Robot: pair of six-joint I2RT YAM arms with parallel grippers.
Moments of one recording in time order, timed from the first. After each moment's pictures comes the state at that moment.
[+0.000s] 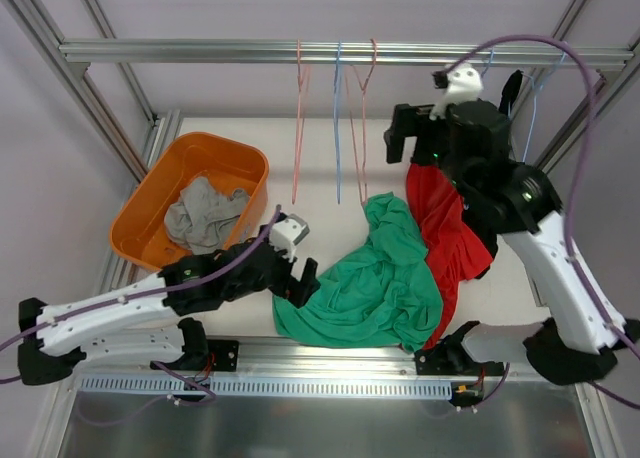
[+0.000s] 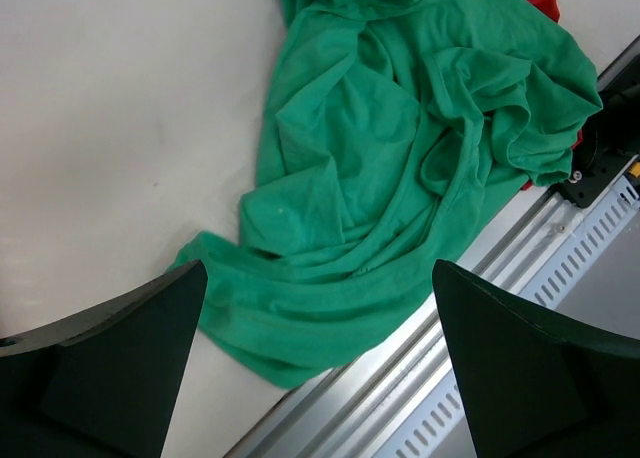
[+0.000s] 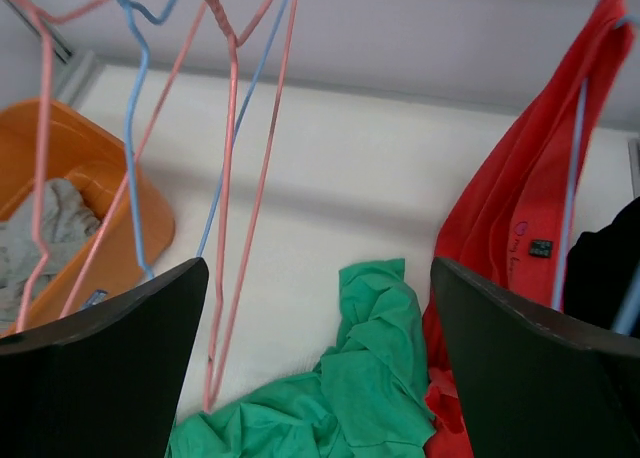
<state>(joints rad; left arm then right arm) -1.20 0.83 0.85 -0.60 -0.28 -0.42 0.68 1.31 1.80 -0.80 0.40 0.20</state>
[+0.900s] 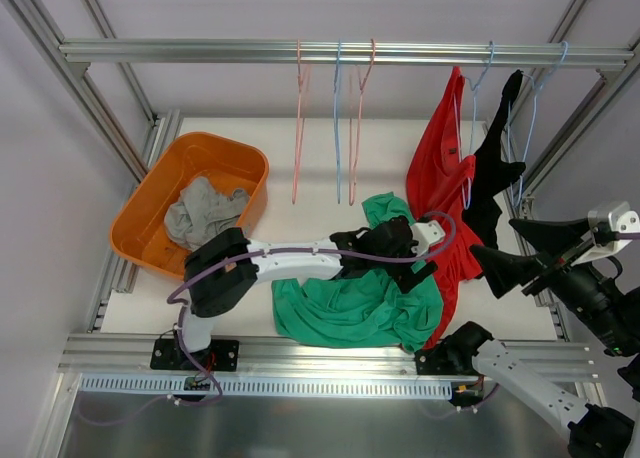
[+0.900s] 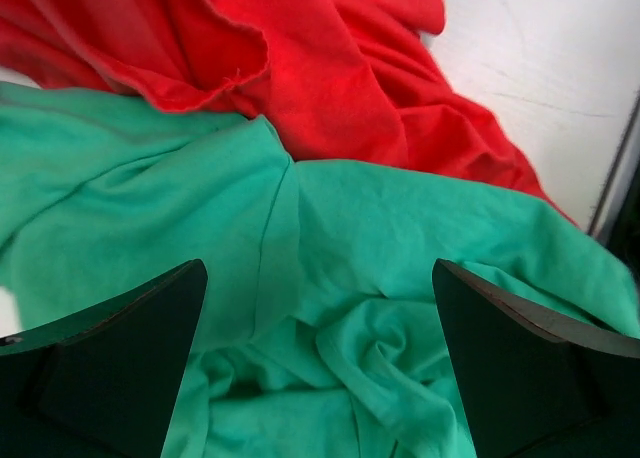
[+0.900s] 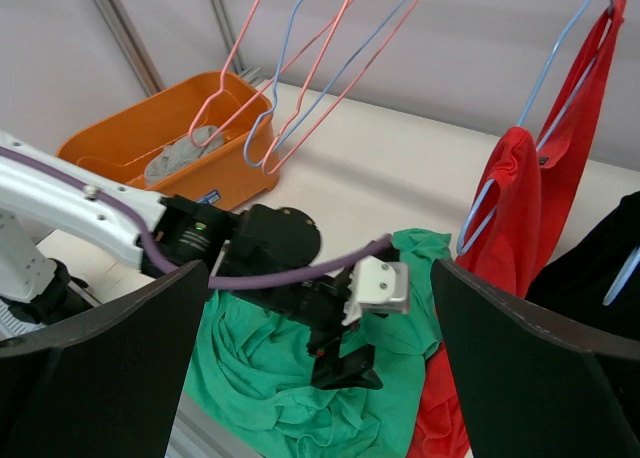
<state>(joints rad) -1.20 1.93 1.38 -0.02 -0.01 -0.06 0.68 0.52 1.54 -1.02 0.09 0.14</state>
